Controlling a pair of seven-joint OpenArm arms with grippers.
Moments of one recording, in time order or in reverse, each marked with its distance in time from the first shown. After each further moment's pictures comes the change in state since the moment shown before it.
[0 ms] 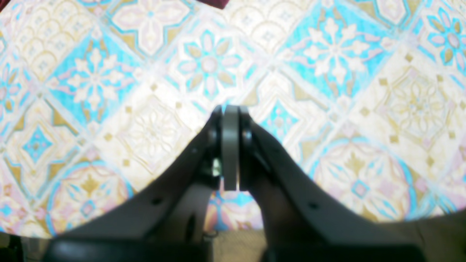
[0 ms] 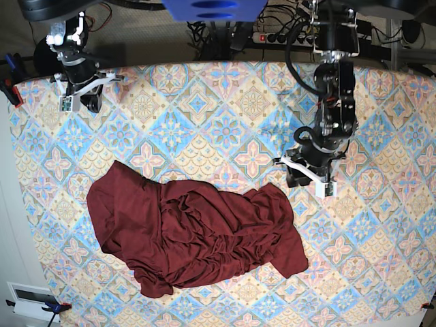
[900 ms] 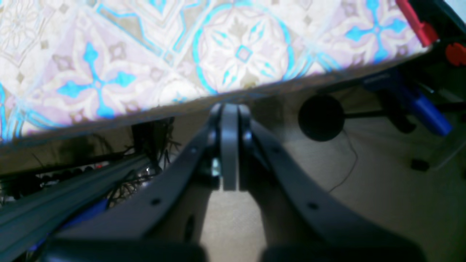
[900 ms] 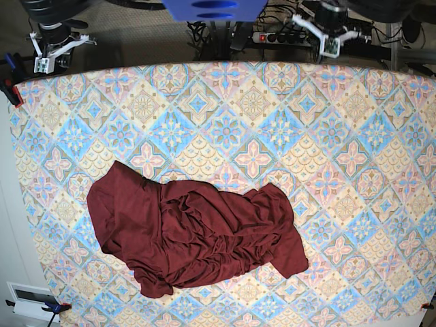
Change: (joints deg) left arm 54.8 -3.9 -1.4 18.2 21.7 -0.4 -36.3; right arm -15.5 0.0 11.6 -0.6 0.3 0.2 0.3
